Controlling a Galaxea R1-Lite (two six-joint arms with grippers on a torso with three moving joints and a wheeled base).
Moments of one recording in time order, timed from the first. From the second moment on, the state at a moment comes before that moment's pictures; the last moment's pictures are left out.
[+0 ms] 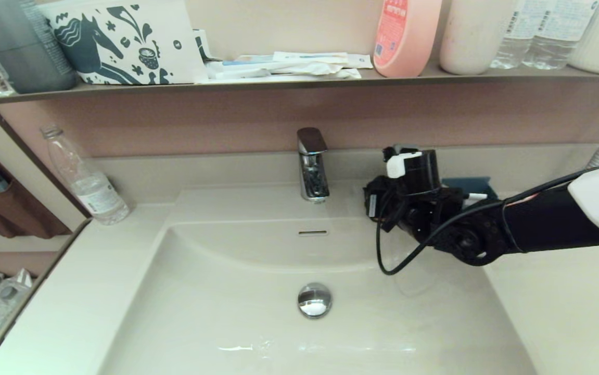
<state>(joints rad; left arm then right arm) 0.01 0.00 0.00 -0.07 0.00 -0.04 0.58 2.12 -1.34 -0.35 -0.45 0.28</state>
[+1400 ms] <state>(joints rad) 0.01 0.00 0.00 -0.07 0.00 -0.04 0.39 1.99 -1.24 -0.26 -0.46 0.27</state>
